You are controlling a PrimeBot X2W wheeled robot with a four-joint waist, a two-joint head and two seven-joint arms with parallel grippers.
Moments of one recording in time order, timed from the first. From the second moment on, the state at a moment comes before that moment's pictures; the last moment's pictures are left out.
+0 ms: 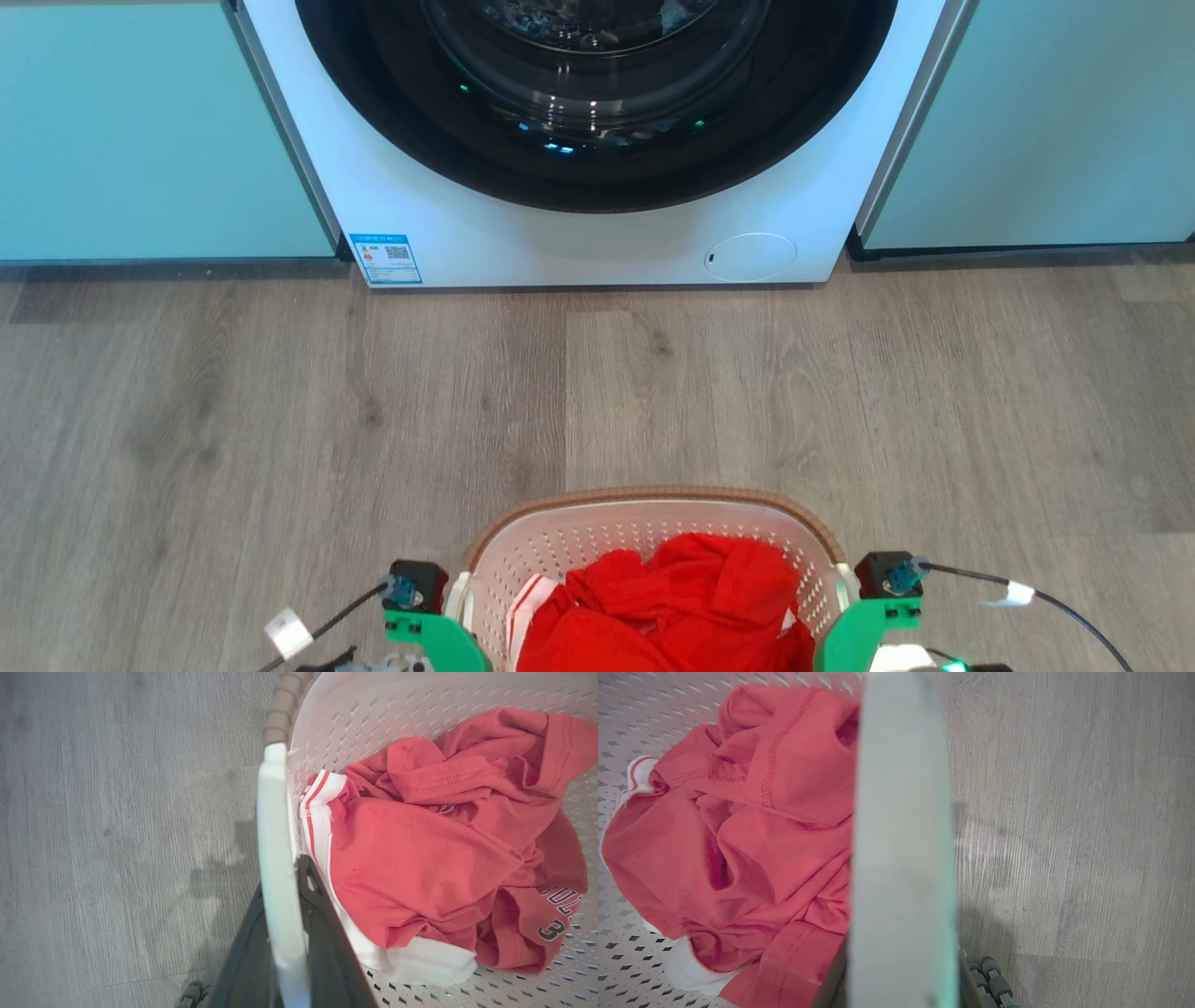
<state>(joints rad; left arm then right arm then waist) -0.40 0.02 -1.11 1.25 -1.00 -0.03 -0.14 -0.40 -0.04 0.84 1.25 0.89 0.13 -0.03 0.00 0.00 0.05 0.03</state>
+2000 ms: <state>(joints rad) -1.05 0.02 -1.10 1.28 -1.00 -0.02 -0.23 -1.05 -0.07 0.68 1.30 0.69 0.12 -0.12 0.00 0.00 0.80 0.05</state>
